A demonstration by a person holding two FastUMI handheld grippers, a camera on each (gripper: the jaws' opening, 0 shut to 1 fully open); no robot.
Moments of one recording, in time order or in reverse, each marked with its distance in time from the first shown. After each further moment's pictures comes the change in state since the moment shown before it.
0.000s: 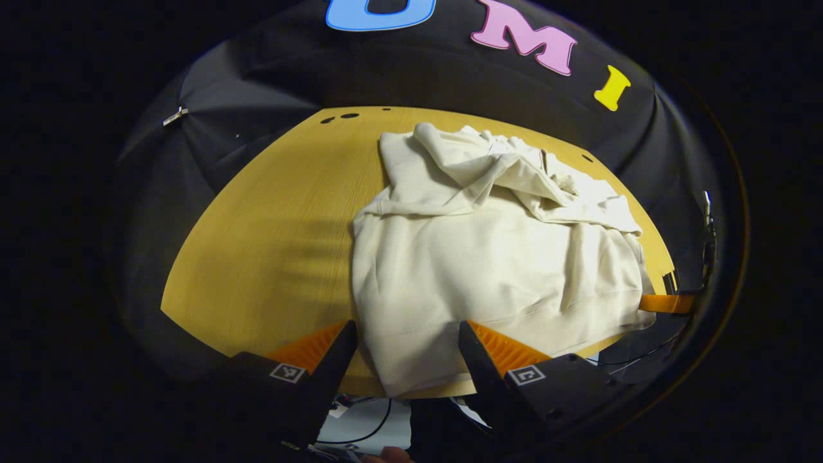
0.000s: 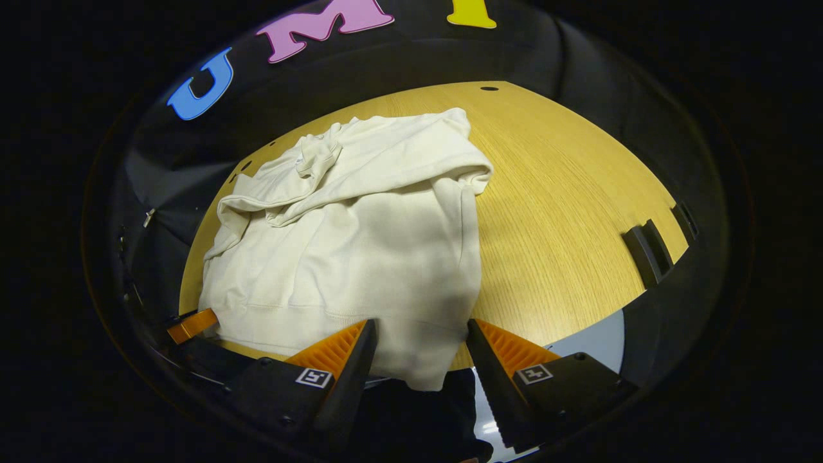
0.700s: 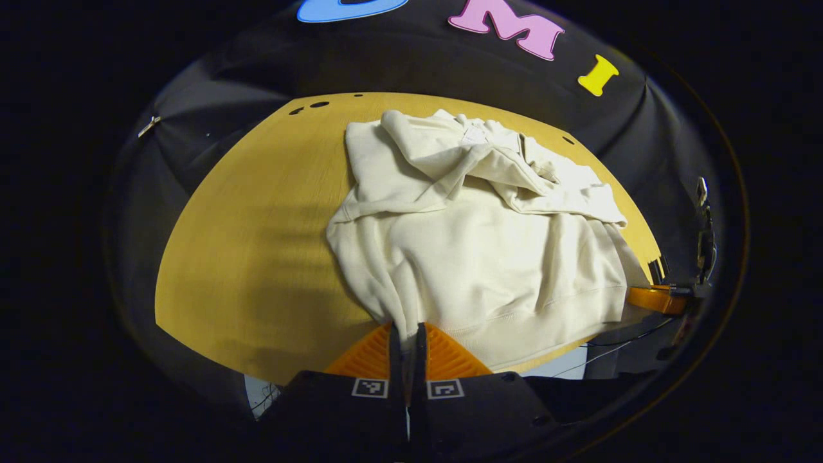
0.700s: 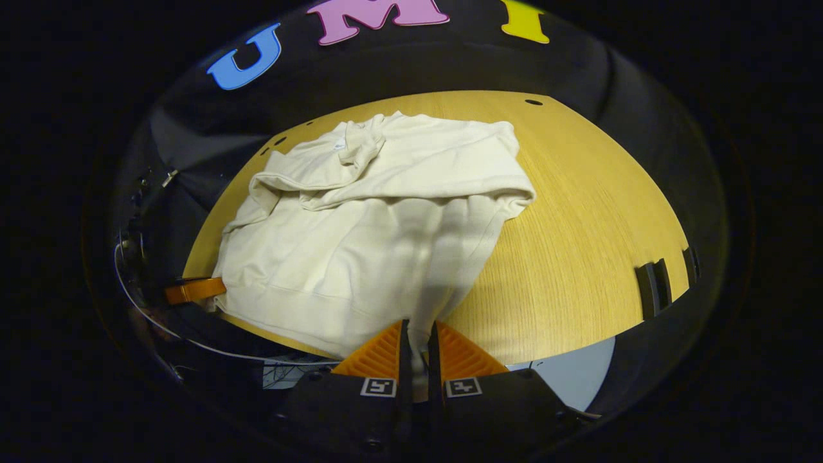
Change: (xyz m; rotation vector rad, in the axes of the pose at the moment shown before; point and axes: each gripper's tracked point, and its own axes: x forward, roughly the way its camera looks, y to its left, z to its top) left arm -0.015 -0.024 0.019 0.027 0.092 -0.127; right arm -0.025 0.026 0.013 -0.133 0.012 0.125
